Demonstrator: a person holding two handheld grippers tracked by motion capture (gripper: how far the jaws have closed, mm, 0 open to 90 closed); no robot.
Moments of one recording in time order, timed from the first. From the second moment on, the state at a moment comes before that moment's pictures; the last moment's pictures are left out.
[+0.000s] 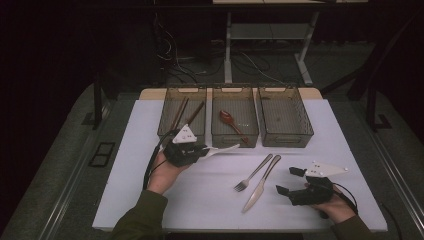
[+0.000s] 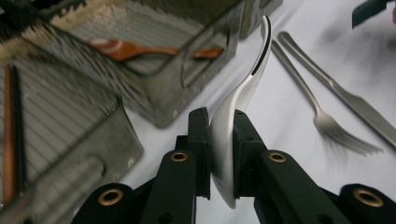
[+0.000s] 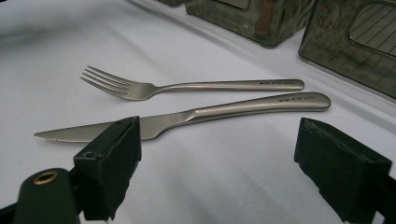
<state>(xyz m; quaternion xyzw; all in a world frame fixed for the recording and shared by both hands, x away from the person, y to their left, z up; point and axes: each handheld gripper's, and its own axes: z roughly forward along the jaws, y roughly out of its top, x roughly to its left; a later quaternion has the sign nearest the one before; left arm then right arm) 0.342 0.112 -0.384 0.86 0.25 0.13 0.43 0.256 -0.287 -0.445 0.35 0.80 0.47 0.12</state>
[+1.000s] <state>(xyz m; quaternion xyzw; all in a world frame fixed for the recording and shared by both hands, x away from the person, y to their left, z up) 0.412 0.058 -0.368 0.85 0.26 0.16 0.43 0.255 -0.287 -0.444 0.35 0.80 0.47 0.12</state>
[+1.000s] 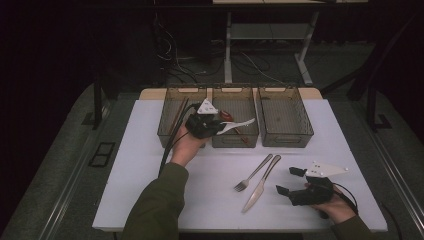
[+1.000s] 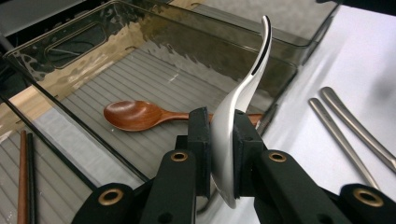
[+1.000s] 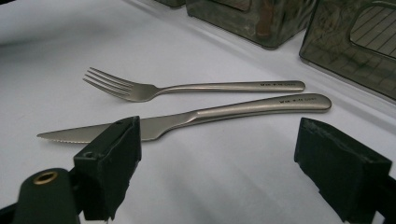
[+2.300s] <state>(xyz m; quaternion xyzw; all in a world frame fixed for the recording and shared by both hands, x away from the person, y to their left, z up) 0.438 0.043 -0.386 0.86 0.29 0.15 0.40 0.255 -0.286 -0.444 0.35 0.80 0.47 0.12</state>
